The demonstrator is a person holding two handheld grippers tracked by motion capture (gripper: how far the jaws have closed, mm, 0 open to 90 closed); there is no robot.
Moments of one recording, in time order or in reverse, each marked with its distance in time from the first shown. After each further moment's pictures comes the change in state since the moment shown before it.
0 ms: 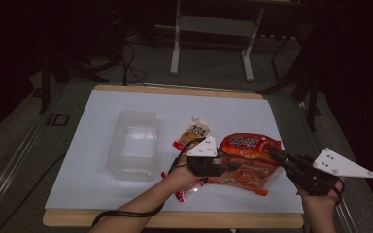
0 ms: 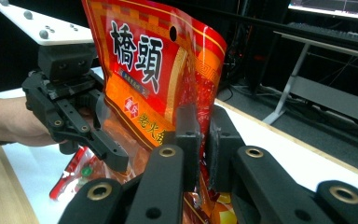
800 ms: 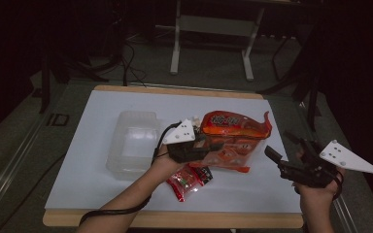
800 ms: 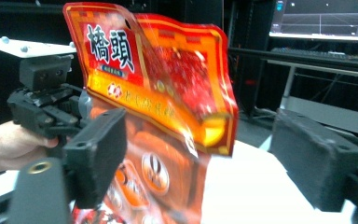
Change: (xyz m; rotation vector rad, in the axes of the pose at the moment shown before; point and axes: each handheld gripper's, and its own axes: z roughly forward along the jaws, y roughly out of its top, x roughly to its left) left arm 0.018 0.024 -0.063 -0.084 0.180 0.000; right arm -0.003 0.013 0.006 -0.151 -0.029 0.107
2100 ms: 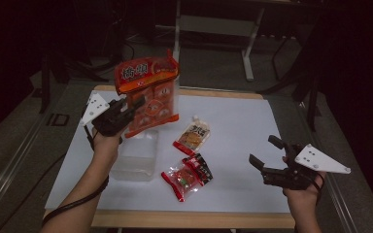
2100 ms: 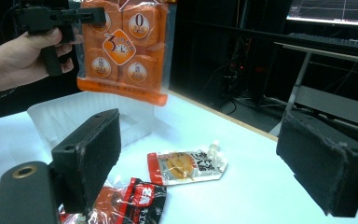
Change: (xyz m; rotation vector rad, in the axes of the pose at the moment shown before) left arm 0.081 -0.016 -0.154 -0.216 0.583 -0.083; right arm 0.014 -0.026 0.024 0.087 0.034 -0.055
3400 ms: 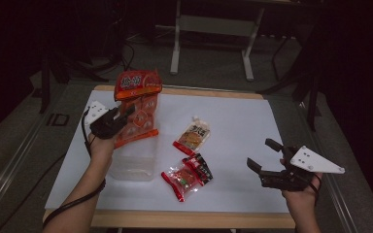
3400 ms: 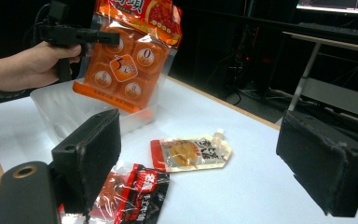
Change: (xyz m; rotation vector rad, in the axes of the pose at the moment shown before) left arm 0.034 -0.048 0.005 0.183 0.126 -0.038; right arm -0.001 -0.009 0.003 0.039 0.018 -0.013
